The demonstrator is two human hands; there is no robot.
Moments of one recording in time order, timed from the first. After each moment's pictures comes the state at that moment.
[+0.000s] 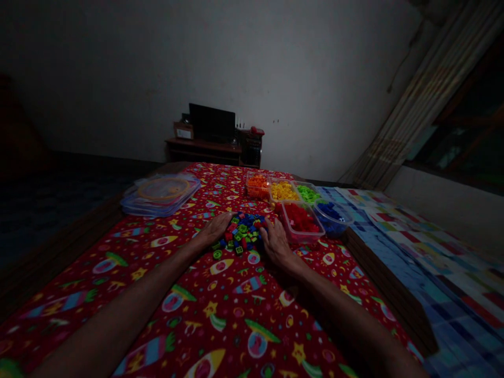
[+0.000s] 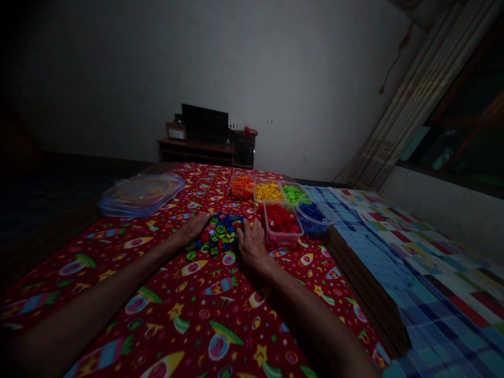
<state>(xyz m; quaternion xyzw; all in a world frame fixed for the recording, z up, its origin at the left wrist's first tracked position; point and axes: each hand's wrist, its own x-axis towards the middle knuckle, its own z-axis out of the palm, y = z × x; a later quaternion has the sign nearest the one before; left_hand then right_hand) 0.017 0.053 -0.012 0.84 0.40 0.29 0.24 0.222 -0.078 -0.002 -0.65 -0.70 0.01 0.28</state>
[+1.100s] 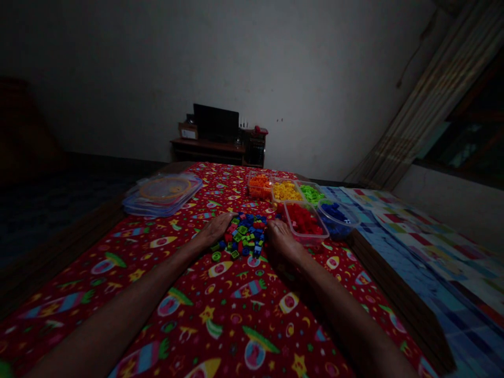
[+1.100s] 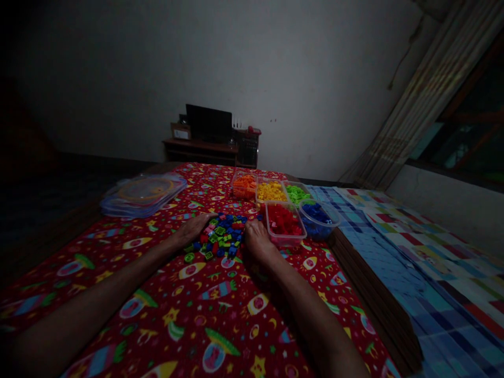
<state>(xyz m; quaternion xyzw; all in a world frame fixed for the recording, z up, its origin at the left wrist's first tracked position) 0.015 0.051 -0.008 0.84 0.41 0.28 0.23 0.257 -0.053 0.000 -0.57 -0.79 -0.06 0.22</state>
